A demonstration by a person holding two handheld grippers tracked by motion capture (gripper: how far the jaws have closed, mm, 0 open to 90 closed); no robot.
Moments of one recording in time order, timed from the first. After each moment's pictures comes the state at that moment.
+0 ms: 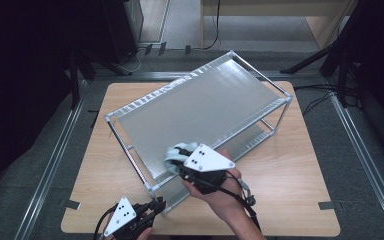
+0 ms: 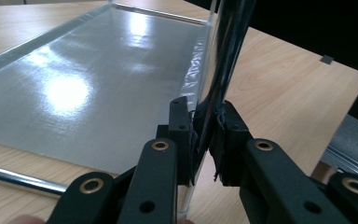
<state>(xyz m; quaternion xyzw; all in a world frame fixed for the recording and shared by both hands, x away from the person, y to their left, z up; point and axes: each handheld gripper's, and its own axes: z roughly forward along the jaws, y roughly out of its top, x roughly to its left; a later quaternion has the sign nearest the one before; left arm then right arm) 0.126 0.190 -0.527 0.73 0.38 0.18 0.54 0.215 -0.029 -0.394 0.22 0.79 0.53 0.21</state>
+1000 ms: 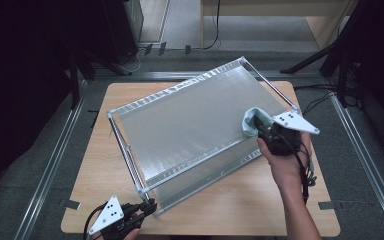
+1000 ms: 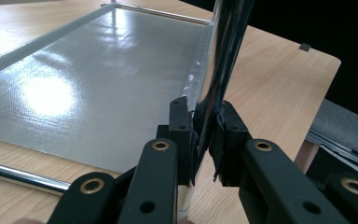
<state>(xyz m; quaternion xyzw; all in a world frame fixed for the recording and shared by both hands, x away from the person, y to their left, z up) 0.129 0.223 -0.527 0.75 0.34 0.15 0.55 0.301 -0.193 -0.393 0.47 0.68 0.46 0.33</state>
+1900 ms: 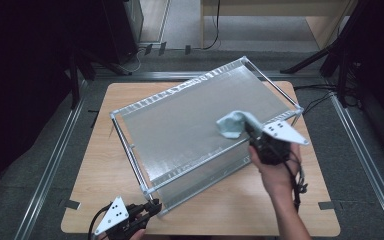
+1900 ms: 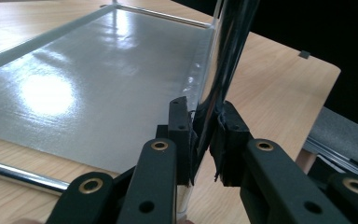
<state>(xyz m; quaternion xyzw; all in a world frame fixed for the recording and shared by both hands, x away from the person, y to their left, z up) 0.127 0.206 -0.529 0.74 0.35 0.15 0.56 0.272 -0.154 -0.401 0.43 0.69 0.49 0.31</state>
